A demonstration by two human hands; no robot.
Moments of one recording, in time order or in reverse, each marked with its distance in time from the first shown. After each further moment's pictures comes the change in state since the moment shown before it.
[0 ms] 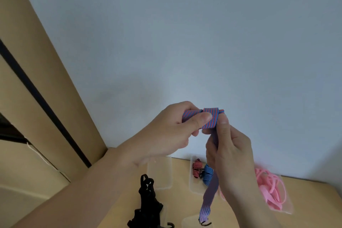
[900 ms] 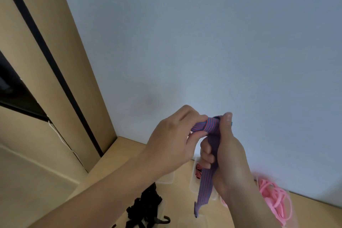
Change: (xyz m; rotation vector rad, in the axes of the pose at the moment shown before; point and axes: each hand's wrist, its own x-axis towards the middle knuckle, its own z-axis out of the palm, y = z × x) left_hand -0.006 -0.053 0.029 0.618 0.484 0.532; right_hand 0.014 0.008 0.000 0.187 -0.155 0.337
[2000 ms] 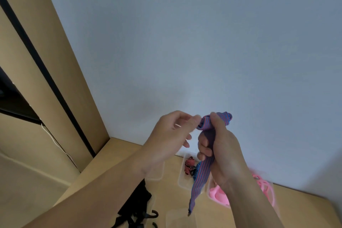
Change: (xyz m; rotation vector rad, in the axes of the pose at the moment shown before) left_hand 0.013 0.052 0.024 -0.591 -0.137 -0.724; right_hand -0.002 -0.015 -0.052 0.022 -0.046 -0.009
